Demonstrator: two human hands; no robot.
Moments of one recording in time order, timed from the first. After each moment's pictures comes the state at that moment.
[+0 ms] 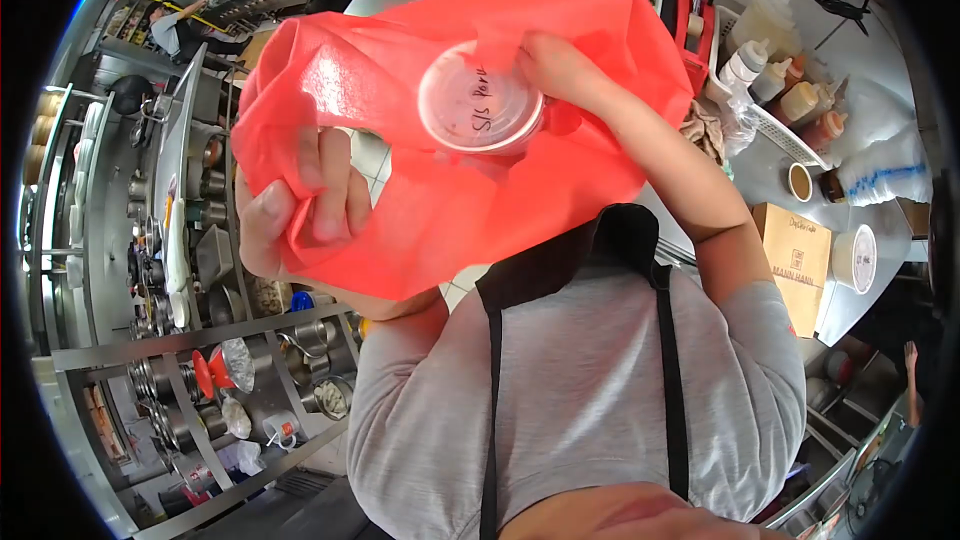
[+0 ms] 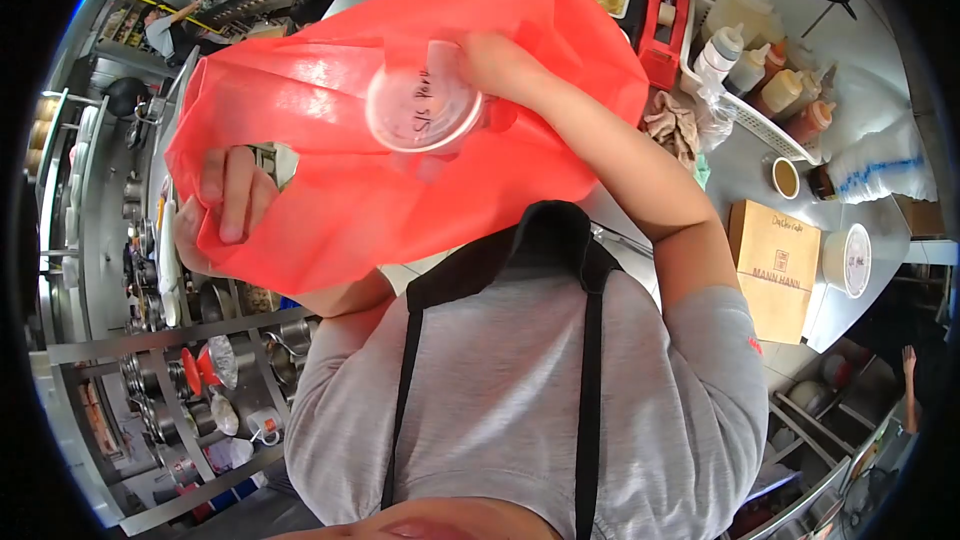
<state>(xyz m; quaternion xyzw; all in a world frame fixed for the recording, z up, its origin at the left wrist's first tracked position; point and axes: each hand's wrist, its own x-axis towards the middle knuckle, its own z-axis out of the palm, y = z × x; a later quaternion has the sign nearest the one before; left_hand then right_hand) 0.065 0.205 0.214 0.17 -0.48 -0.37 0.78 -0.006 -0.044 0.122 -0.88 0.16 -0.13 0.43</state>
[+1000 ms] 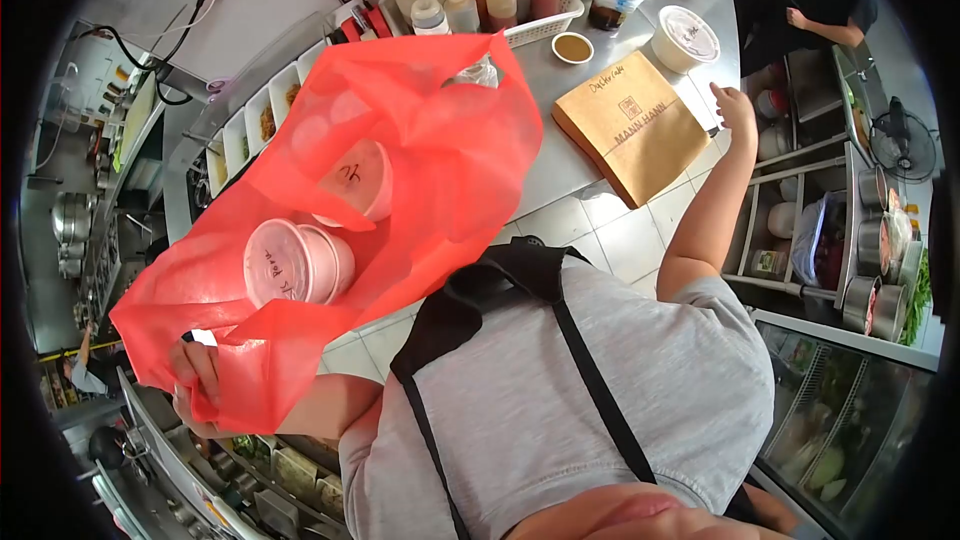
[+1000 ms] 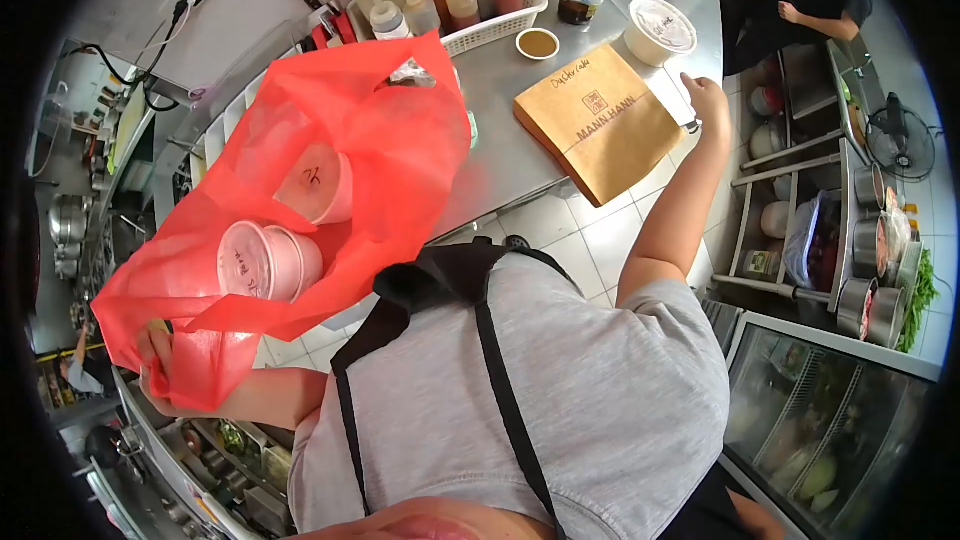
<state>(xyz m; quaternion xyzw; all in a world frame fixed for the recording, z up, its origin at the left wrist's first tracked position) 0.067 0.119 0.180 0.04 -0.31 -0.44 0.84 -0.604 -0.115 0.007 -0.43 0.85 -0.25 0.19</state>
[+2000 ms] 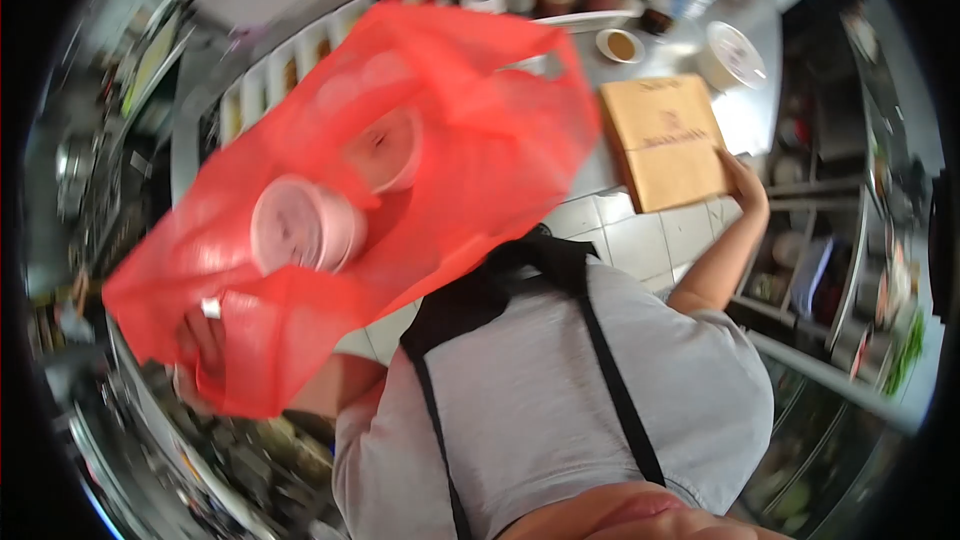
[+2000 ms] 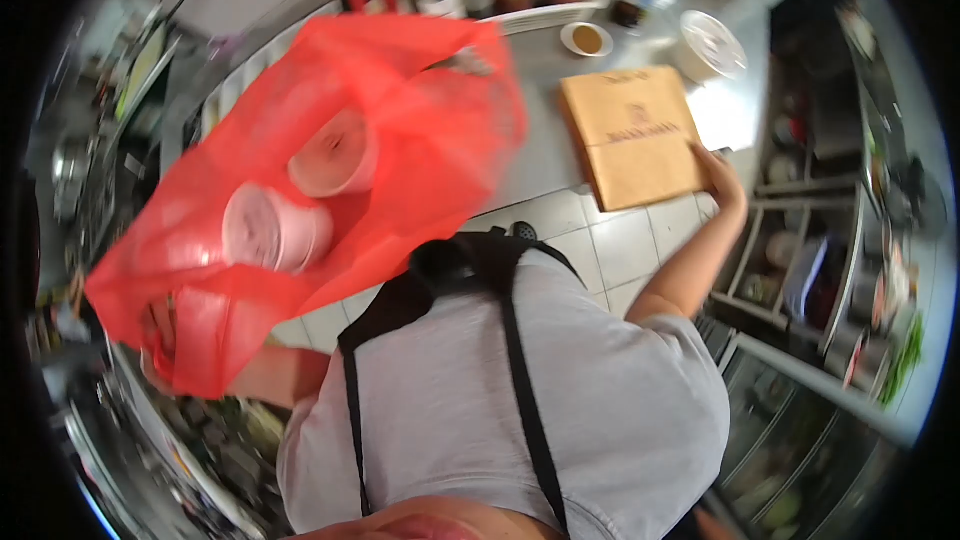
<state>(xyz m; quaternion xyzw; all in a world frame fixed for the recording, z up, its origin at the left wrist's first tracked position) 0.074 0.128 0.175 0.09 -0.43 -0.45 0.77 -0.572 -0.043 -0.029 -0.29 0.71 -0.35 0.53</state>
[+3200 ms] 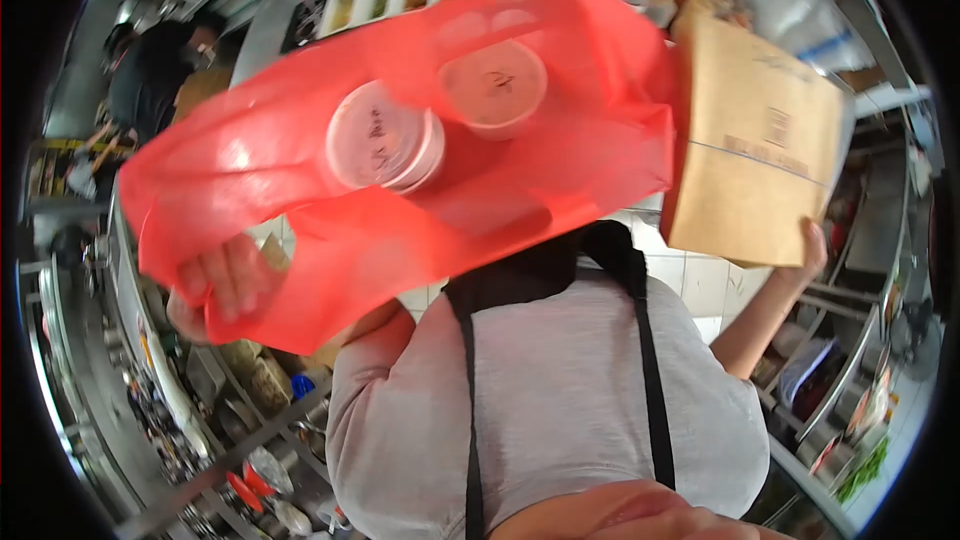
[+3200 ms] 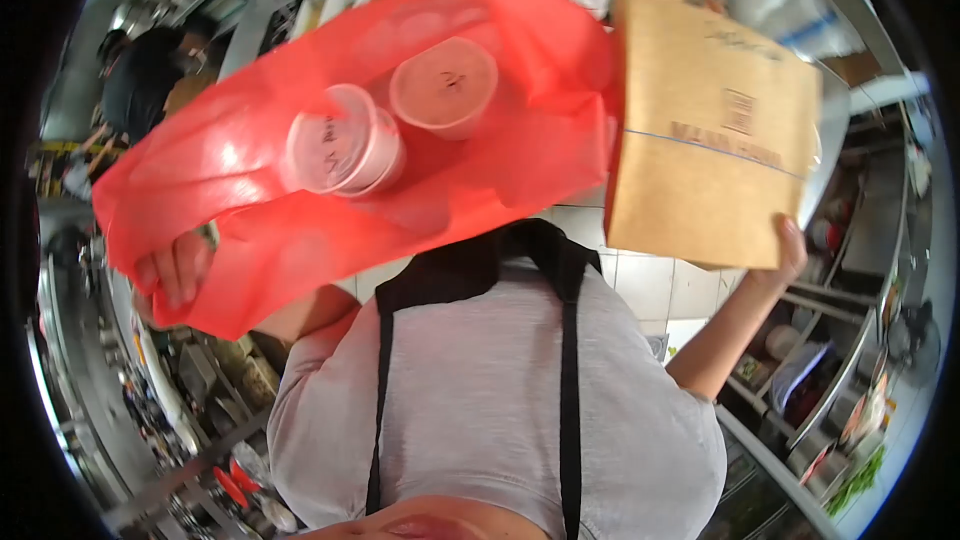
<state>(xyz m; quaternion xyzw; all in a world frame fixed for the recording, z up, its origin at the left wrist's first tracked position) 0.128 0.166 0.195 0.09 -0.53 -0.40 0.74 -0.468 -0.016 0.055 -0.31 0.37 -0.66 0.58</state>
